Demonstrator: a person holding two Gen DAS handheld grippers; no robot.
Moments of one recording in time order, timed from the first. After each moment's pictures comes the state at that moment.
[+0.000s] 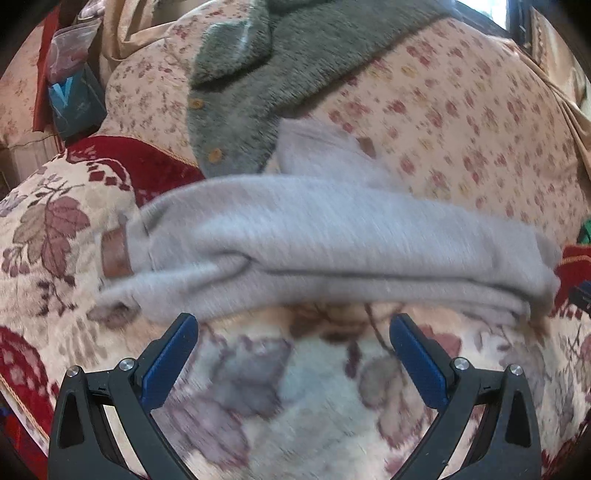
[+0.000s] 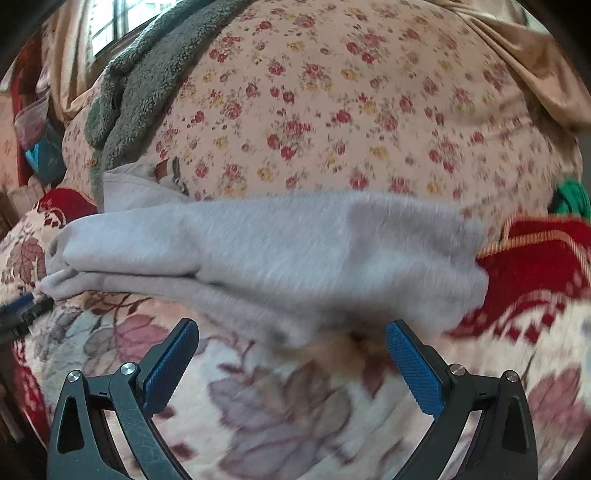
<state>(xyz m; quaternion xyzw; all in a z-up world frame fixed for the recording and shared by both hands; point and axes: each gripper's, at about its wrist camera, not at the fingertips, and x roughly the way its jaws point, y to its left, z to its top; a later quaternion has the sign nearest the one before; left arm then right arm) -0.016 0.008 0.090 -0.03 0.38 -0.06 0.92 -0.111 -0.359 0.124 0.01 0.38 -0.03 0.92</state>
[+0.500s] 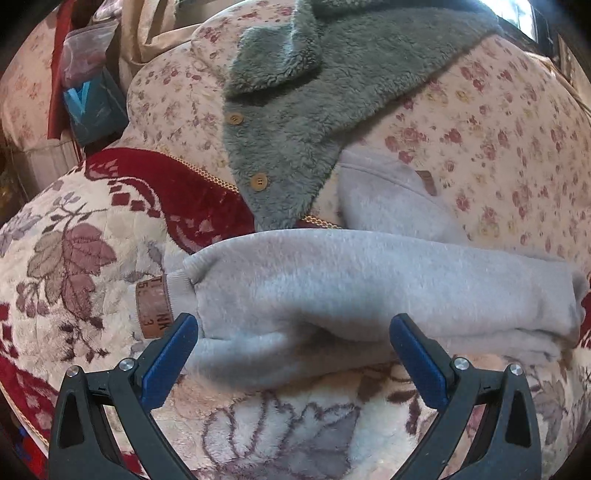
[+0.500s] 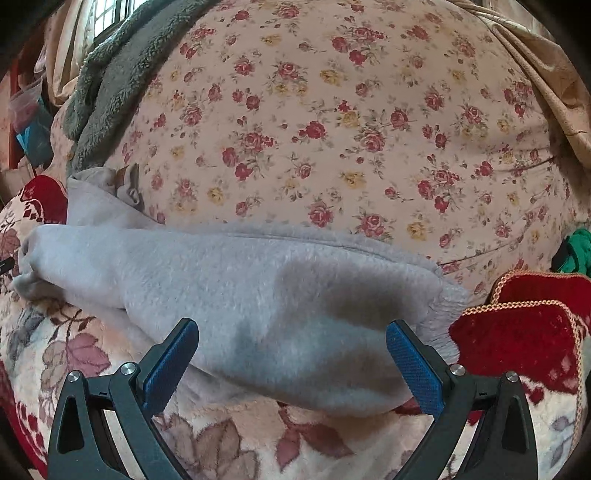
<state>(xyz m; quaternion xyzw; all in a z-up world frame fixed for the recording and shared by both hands) 0.037 0.049 0.103 -0.02 0.37 -0.01 0.93 -0.057 -0.414 0.134 0.00 0.40 -0.03 0.92</state>
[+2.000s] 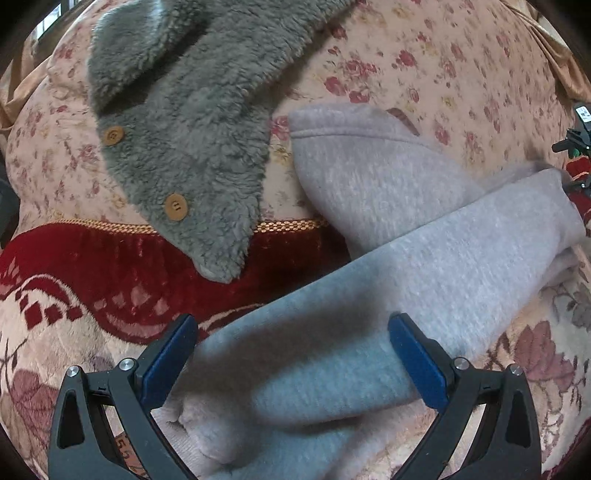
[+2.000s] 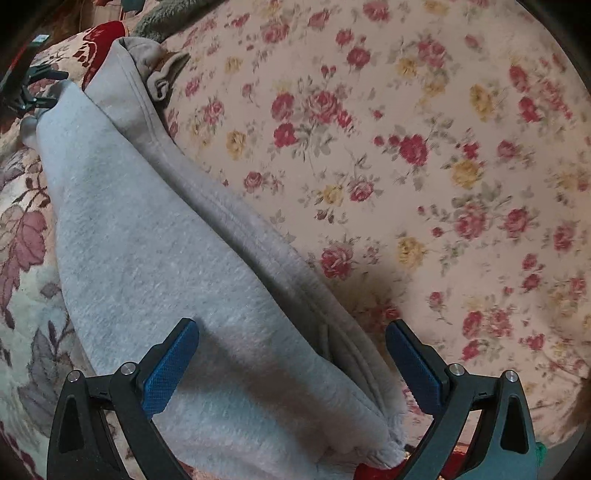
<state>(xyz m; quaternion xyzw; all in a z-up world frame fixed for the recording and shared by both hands) 0.150 0.045 0.064 0.14 0.42 -0.19 0.88 0.062 -0.426 0.113 -0.27 0.50 0.13 0.81</state>
